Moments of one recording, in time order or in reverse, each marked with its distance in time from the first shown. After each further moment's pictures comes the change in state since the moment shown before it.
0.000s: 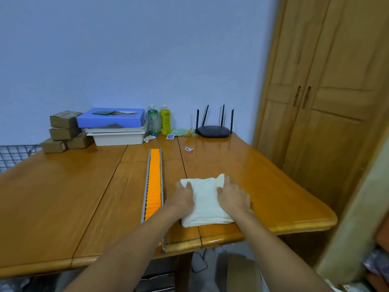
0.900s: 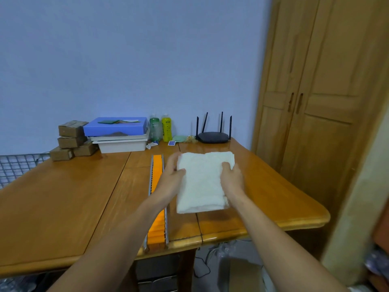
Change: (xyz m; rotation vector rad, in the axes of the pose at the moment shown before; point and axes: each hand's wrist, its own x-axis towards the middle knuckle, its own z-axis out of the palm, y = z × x) left_hand -0.037 -0.006 -0.070 -1.117 0.238 0.156; right_hand -0.008 -0.034 -0.055 1.036 0.141 0.220
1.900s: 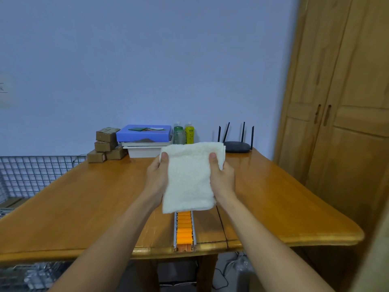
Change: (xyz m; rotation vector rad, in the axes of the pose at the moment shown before) left_hand -0.043 0.042 -0.089 -0.224 0.311 0.043; right_hand -0.070 -0.058 0.068 0.360 -0.234 -0.197
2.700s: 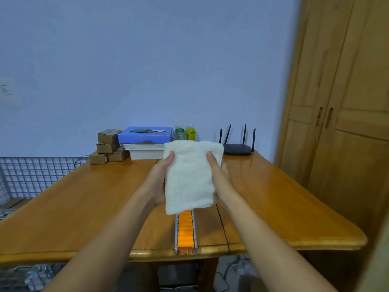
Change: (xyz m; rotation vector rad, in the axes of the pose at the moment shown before) left_hand -0.007 0.025 -0.003 -0.306 -0.315 -0.345; right_hand 0.019 0.004 0.004 0.054 -0.149 0.265
